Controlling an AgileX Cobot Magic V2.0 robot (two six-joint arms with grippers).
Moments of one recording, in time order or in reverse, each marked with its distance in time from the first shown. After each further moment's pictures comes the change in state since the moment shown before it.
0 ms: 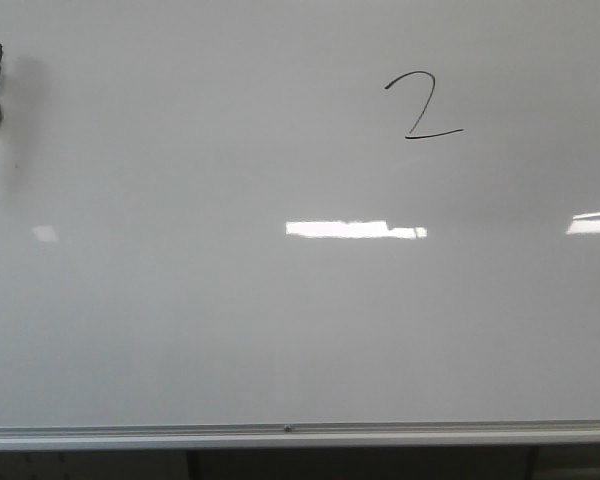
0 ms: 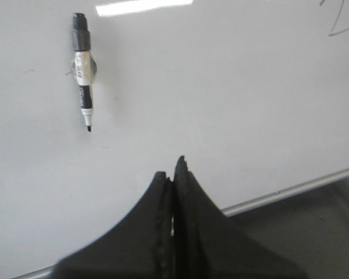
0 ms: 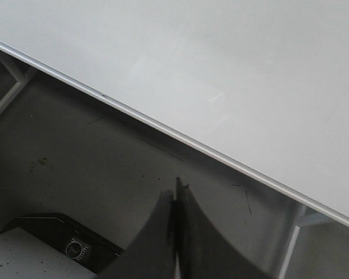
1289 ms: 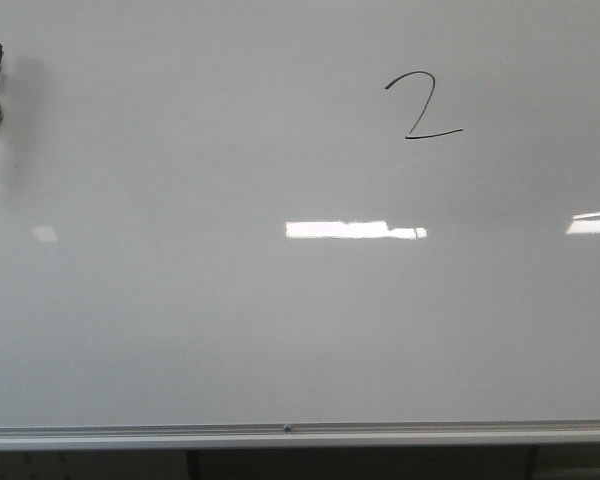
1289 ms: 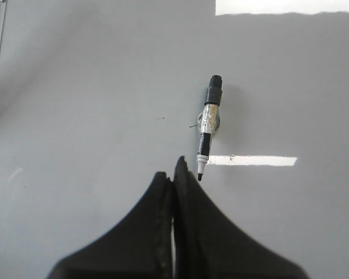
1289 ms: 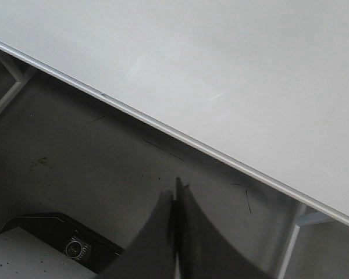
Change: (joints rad) left arm 0.418 -0.437 0.658 -0.194 -0.716 0.198; right arm 0.000 0.000 0.000 0.000 0.000 0.000
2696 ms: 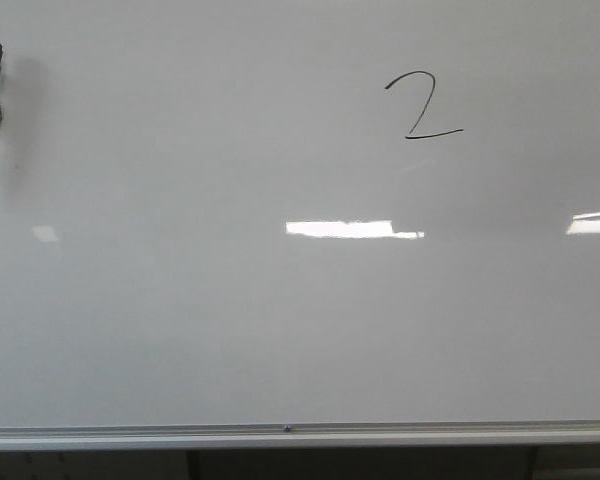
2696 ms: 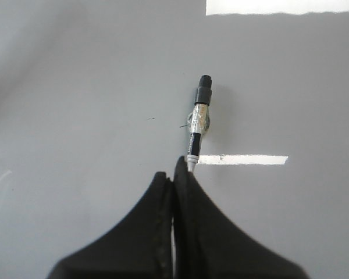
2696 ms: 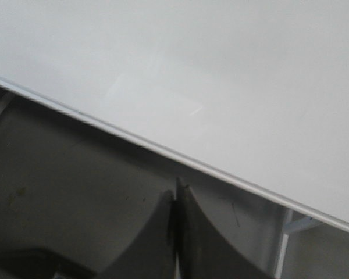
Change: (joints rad) left arm -0.030 0.000 0.000 0.000 0.000 0.001; right arm -0.100 -0.092 0.094 -0.006 -0.101 0.000
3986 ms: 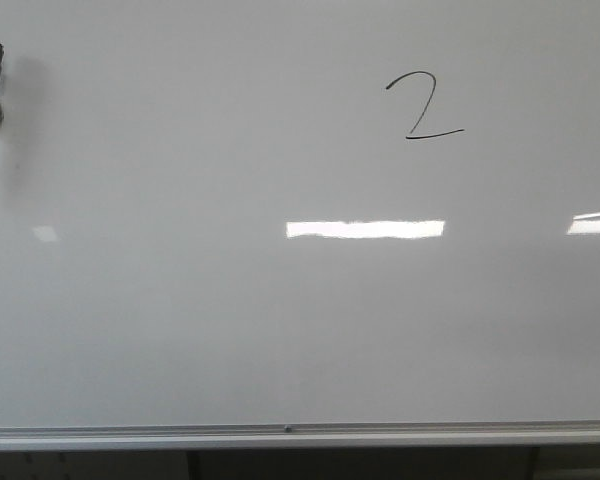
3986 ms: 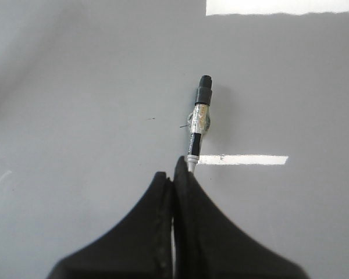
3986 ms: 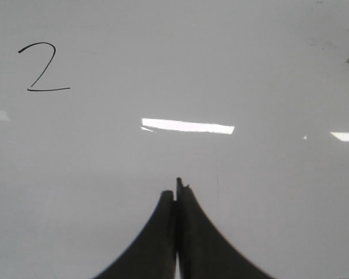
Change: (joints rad) left arm 0.000 0.000 0.000 0.000 0.000 0.000; right arm -0.196 -0.506 0.914 0.015 -1.029 0.035
